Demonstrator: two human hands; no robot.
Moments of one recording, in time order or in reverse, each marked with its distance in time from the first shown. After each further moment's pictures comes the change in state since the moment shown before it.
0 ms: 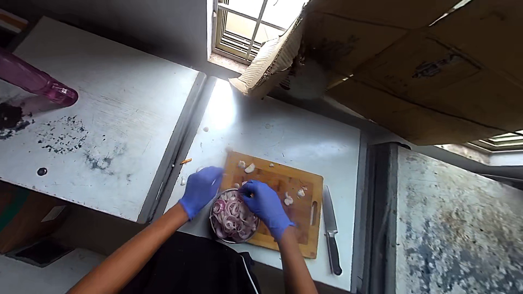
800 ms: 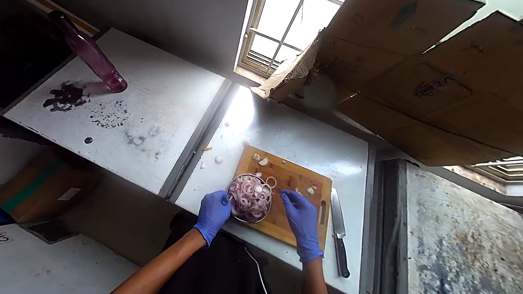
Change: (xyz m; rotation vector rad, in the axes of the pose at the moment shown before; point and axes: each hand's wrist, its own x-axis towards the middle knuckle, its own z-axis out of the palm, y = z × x) left_hand -0.116 0.056 -0.006 -0.213 -0.206 -0.657; right_hand -0.094 0.051 0.047 0.290 0.675 0.048
